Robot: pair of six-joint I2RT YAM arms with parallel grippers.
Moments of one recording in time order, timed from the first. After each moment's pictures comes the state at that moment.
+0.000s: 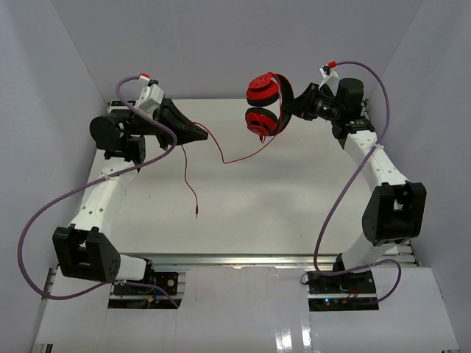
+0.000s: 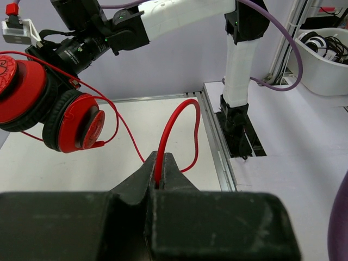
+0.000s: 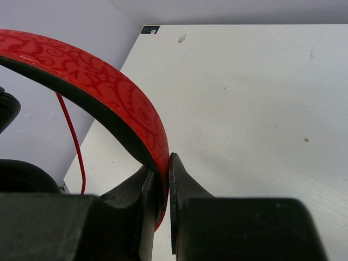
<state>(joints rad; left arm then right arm) -0.15 1.35 1.26 1.06 1.48 -0.89 0.14 1.64 1.42 0.00 -0.70 0.53</state>
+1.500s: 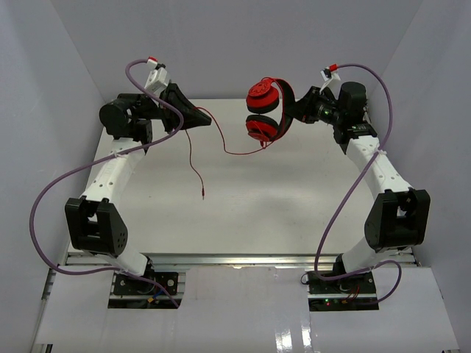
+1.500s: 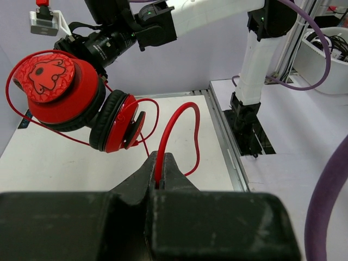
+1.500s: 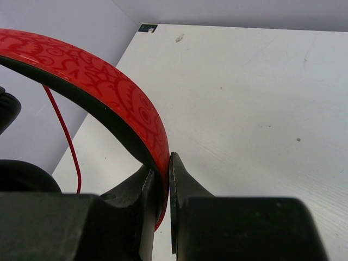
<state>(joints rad) -0.15 1.56 1.44 1.20 1.50 -1.01 0.14 1.58 1.36 0.02 -0.69 0.47</state>
